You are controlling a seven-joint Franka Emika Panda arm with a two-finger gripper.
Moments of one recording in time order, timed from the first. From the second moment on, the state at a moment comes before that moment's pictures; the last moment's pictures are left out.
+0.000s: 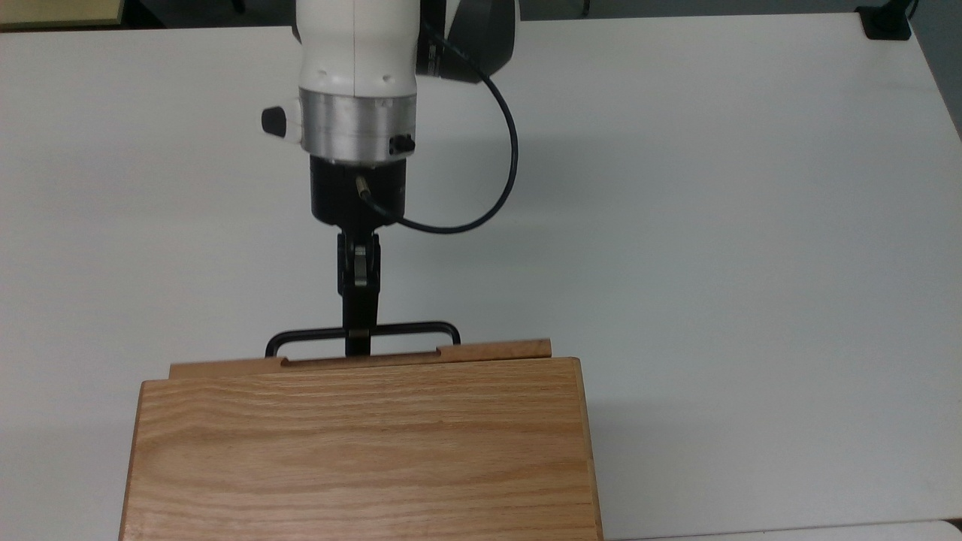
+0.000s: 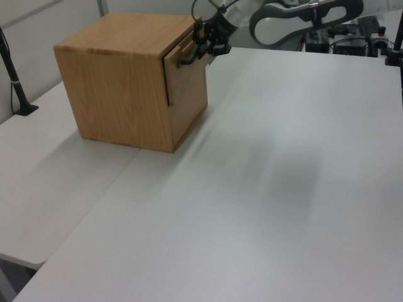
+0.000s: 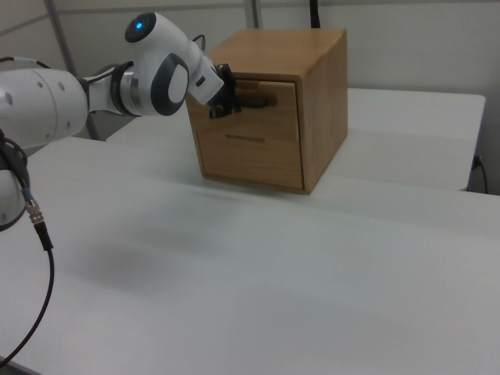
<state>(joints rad) 0.09 0.49 -0.08 -1.38 -0.07 2.62 1.47</state>
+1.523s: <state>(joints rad) 0.02 -0.08 -0.04 -2.01 0.10 2.43 1.21</state>
